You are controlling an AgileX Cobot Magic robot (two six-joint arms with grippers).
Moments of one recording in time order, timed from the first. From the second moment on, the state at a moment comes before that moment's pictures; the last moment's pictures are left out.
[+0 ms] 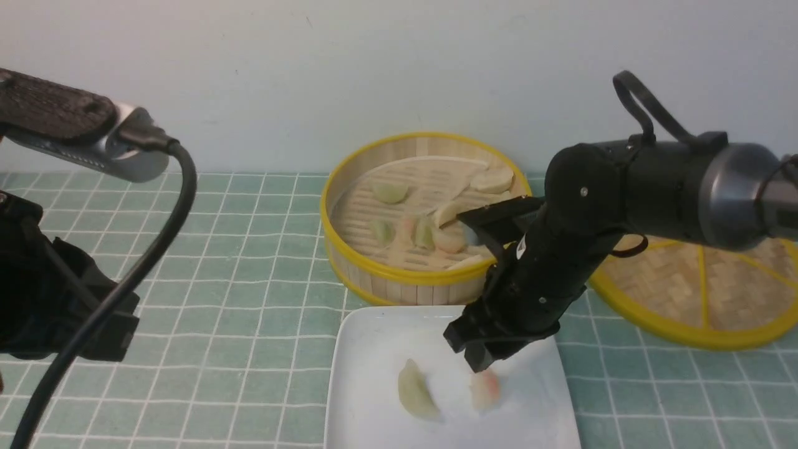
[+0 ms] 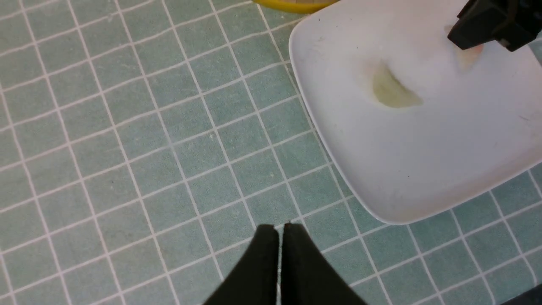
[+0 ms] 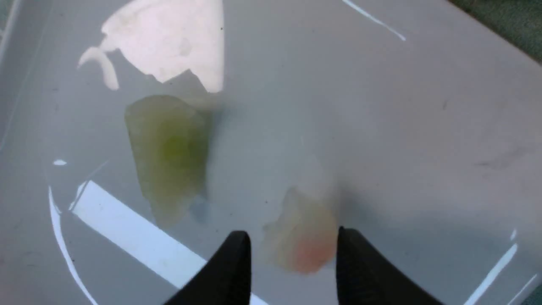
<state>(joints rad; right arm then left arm) 0.56 1.87 -1.30 0.29 0.97 -0.11 -0.39 0.97 -1.11 -0.06 1.20 0.00</state>
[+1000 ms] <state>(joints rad) 0.56 0.13 -0.56 -0.16 0.55 0.26 -0.39 0.97 -1.11 -0.06 0.93 0.05</state>
